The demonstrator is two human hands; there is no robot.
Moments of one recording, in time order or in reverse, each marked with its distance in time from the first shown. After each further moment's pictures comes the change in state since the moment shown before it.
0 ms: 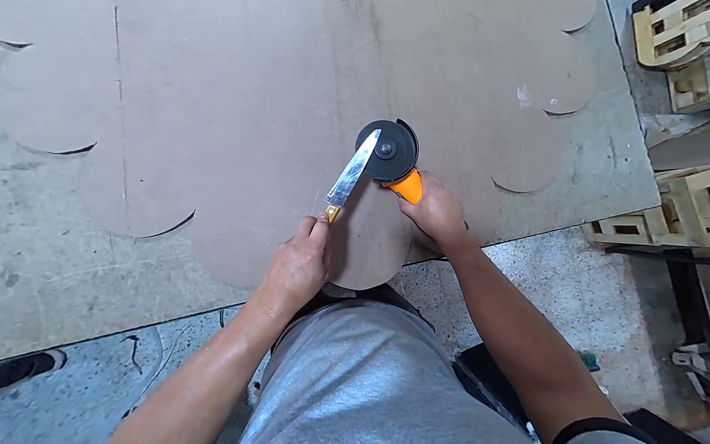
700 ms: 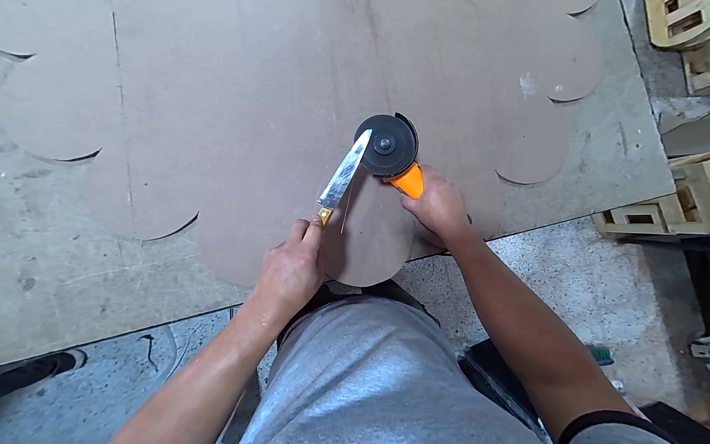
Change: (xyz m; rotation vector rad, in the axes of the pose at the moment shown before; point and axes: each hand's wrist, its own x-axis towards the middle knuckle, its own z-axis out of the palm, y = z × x) left_hand -0.010 -0.001 -0.015 0.068 -0.043 -0.026; right_hand 0.002 0.003 0.003 -0.001 0.010 -0.018
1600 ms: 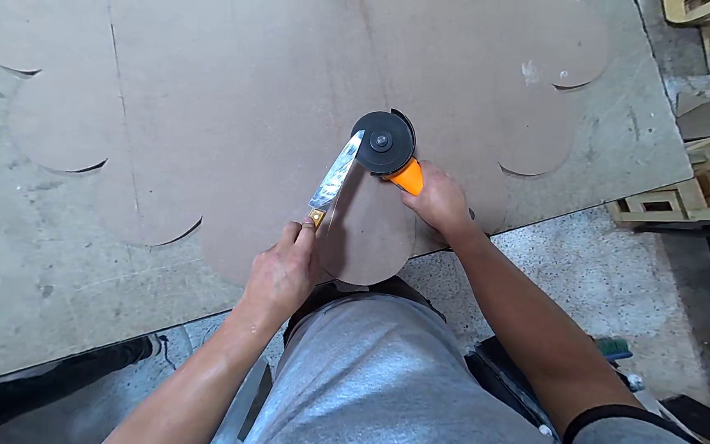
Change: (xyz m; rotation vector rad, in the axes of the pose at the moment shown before) left_hand -0.003 -0.005 -0.015 0.077 -0.019 0.033; right_hand 0.000 0.001 -0.001 -0.010 0.004 -0.005
